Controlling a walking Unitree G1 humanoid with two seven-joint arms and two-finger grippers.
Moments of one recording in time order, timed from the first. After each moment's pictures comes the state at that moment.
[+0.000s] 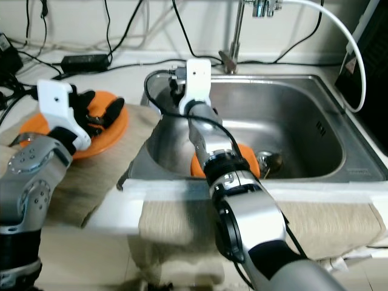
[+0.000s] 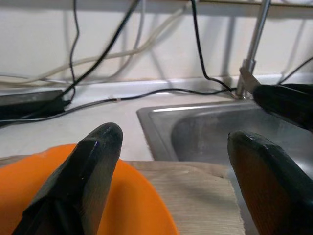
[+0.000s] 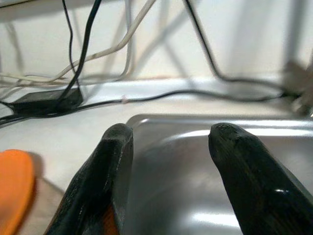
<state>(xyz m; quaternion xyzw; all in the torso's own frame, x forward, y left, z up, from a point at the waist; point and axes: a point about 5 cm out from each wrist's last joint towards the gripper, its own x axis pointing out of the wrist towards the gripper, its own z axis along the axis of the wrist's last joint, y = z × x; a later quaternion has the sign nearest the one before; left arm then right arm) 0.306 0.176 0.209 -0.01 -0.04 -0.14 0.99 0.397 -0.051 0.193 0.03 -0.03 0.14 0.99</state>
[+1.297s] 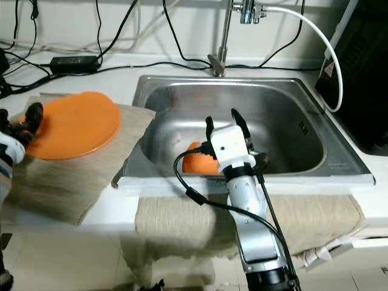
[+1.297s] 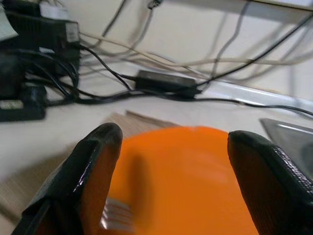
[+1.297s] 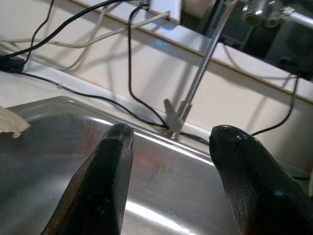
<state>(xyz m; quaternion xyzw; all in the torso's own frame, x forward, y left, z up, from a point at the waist) 0.281 0.273 0.207 -0.05 -0.02 0.11 0.99 0.276 -0.112 0.160 -0.17 -0.15 0.06 0.97</state>
